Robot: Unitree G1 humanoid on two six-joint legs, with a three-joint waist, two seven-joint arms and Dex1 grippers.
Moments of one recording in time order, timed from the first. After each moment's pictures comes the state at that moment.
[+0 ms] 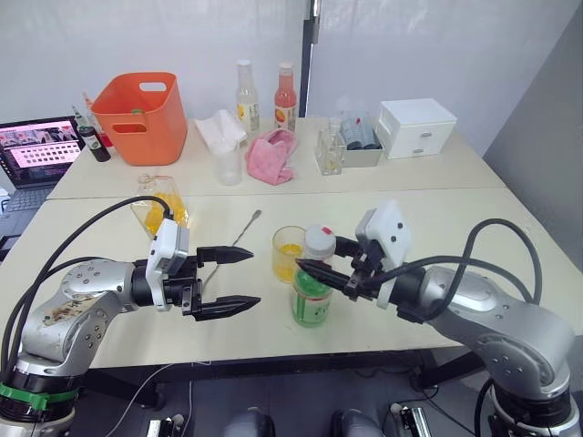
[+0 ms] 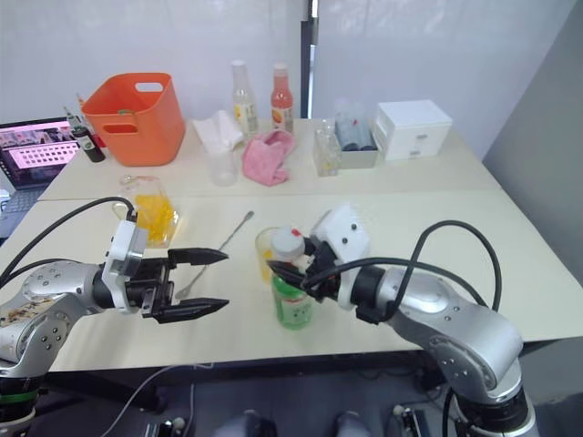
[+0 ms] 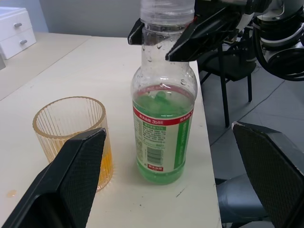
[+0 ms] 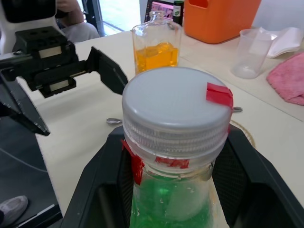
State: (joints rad) left arm -0.26 0.80 0.14 -0.34 -0.73 0.48 -1.19; right arm -0.45 -0.55 0.03 -0.81 0.81 1.00 0.35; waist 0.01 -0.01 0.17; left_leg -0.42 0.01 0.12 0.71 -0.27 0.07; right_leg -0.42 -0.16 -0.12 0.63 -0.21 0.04
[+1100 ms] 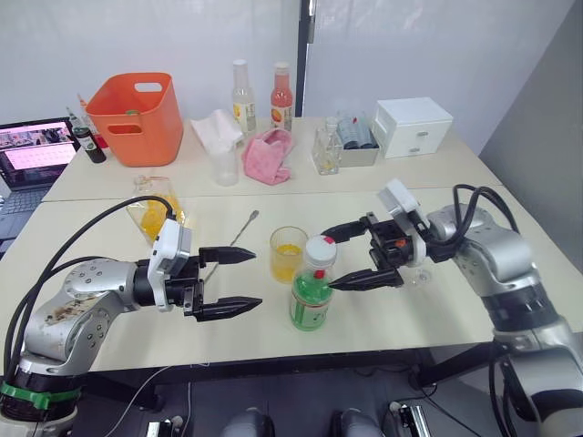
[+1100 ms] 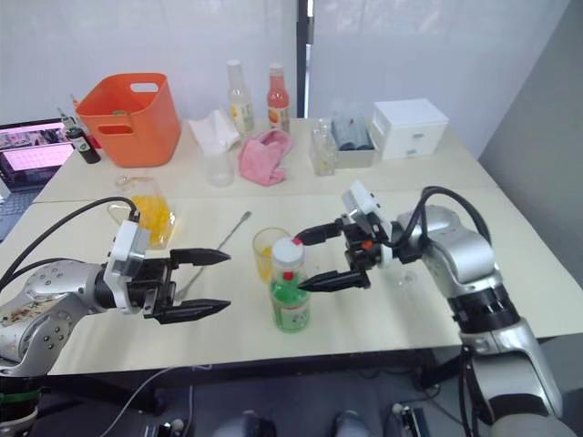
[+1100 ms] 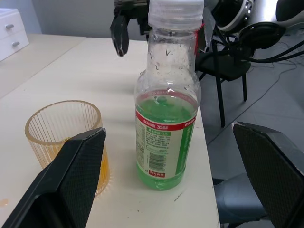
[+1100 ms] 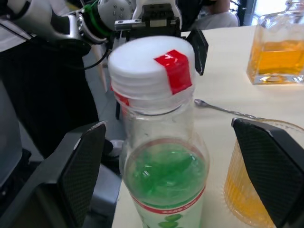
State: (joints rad) left arm -0.25 0.81 0.15 -0.36 -0.74 0.50 -1.19; right arm -0.85 -0.62 0.23 0.14 0.58 0.43 1.54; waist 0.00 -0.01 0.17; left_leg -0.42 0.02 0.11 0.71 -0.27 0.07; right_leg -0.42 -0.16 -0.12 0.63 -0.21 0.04
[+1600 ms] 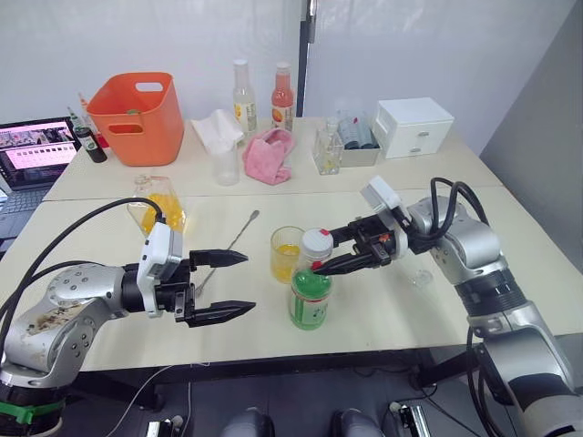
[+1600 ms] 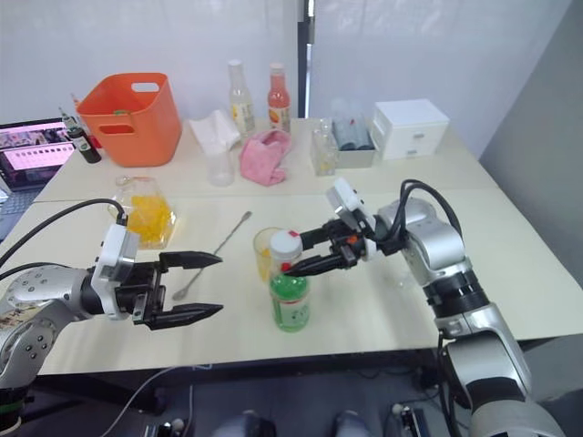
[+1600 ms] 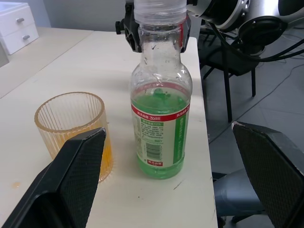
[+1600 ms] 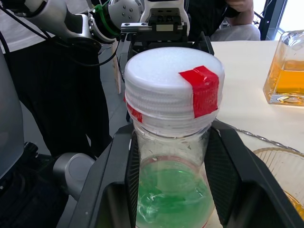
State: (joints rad) left arm -0.20 0.84 0.20 -0.40 -0.75 0.51 -1.16; right arm -0.87 -0.58 0.24 0.18 0.58 0.40 1.57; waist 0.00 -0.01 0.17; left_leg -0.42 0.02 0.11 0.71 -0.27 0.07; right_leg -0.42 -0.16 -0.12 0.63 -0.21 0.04
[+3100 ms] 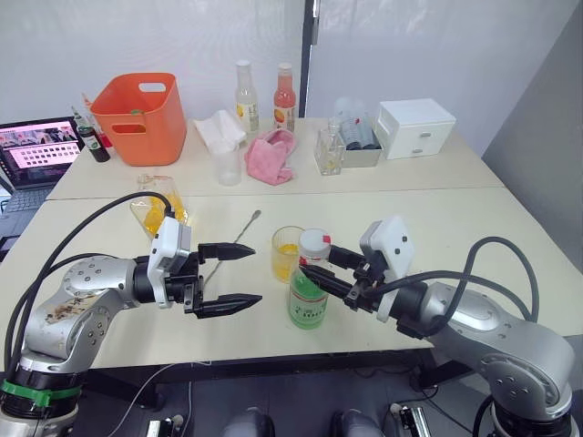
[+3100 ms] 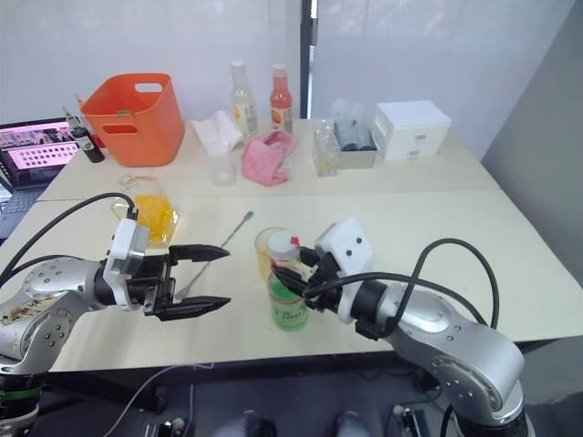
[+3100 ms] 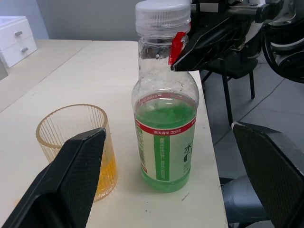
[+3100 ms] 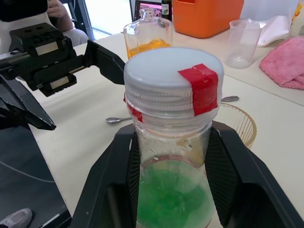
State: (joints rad) left arm -0.28 0.79 0.13 -0.33 -0.71 0.46 -1.19; right arm -0.35 -0.51 0.01 -0.87 0.85 1.00 0.24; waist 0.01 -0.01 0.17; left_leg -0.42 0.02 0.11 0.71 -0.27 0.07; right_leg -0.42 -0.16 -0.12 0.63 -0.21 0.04
